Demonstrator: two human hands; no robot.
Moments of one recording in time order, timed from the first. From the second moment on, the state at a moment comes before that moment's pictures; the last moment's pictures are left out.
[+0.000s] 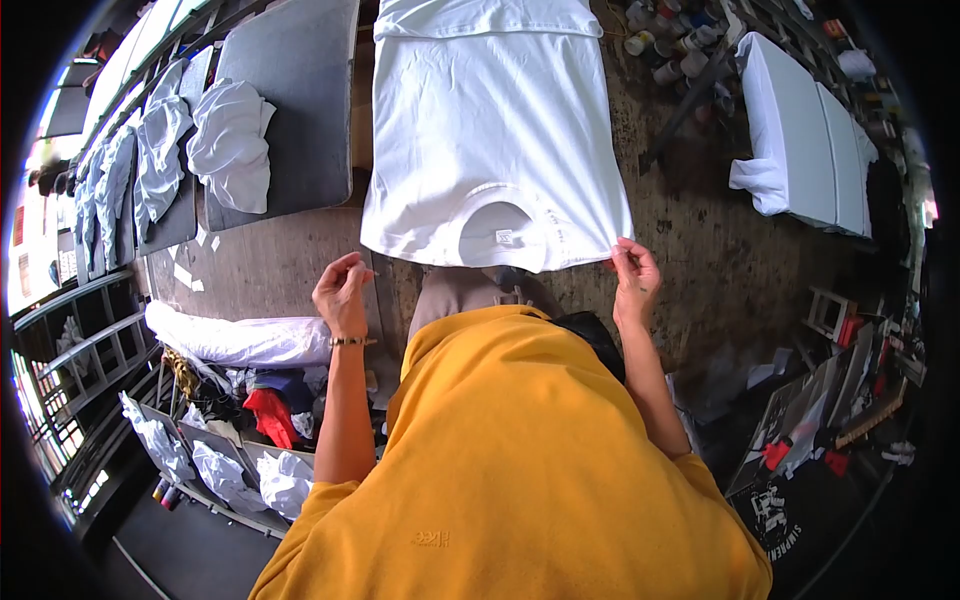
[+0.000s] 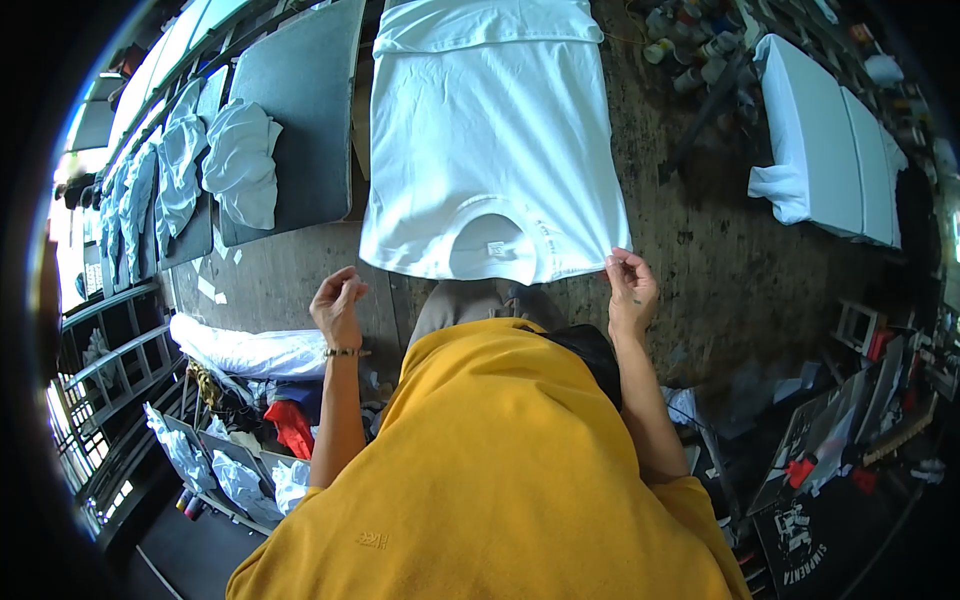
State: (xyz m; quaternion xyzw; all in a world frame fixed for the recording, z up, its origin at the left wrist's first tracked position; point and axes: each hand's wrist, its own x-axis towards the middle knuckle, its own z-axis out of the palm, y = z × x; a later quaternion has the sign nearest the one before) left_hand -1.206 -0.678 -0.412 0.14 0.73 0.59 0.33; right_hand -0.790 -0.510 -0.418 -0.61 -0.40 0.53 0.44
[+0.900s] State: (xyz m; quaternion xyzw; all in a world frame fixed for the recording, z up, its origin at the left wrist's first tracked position) left_hand -1.170 -0.588 -0.567 -0.24 0.48 0.67 0.52; right_hand -0.781 -0.508 -0.454 -0.57 -0.26 0.67 0.41
